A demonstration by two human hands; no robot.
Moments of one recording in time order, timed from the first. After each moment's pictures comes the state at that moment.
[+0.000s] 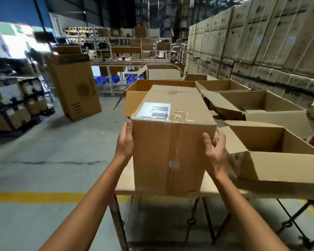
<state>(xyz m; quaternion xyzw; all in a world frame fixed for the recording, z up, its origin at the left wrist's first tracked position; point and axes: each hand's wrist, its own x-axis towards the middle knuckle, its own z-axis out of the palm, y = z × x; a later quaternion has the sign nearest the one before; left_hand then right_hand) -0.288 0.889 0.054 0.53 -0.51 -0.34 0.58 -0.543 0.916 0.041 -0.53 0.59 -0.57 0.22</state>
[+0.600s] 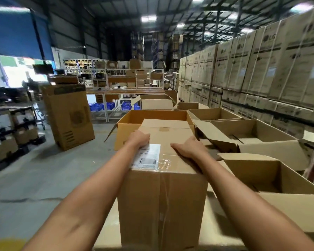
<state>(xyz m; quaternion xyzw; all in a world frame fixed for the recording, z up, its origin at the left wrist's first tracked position) -0.331 0.705 0.153 0.73 -0.61 -0.20 0.25 -0.534 0.761 0.154 -0.58 0.75 -0.22 0.21</state>
